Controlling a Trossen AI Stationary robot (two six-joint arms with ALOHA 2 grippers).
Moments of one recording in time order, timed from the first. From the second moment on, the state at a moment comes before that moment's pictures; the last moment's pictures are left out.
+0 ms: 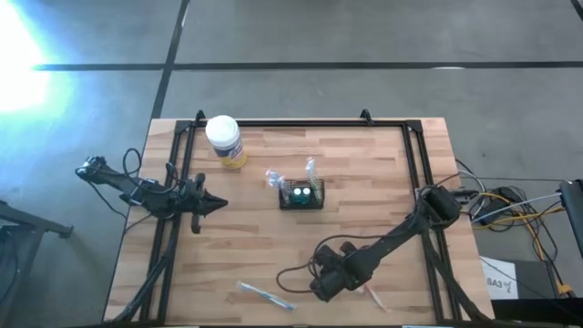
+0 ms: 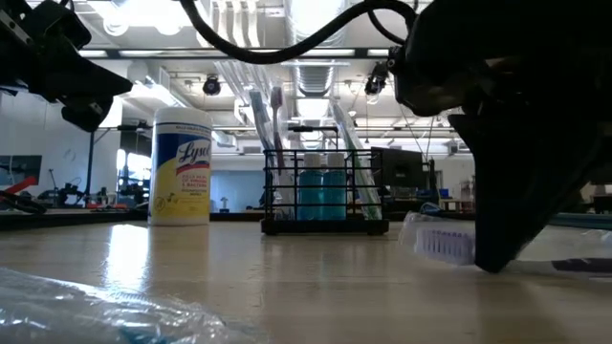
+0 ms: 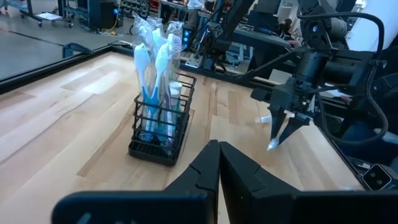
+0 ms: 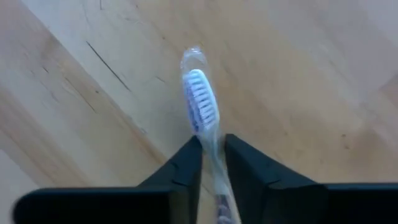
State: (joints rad) left arm -0.43 0.16 0.12 -0.17 -0.49 -0.34; right arm 0.58 2.07 1.38 -0.68 0.22 1.36
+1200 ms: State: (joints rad) left arm -0.43 0.16 0.11 -0.16 -0.55 -0.26; right arm 0.24 1.58 1.02 0.61 0.36 -0.15
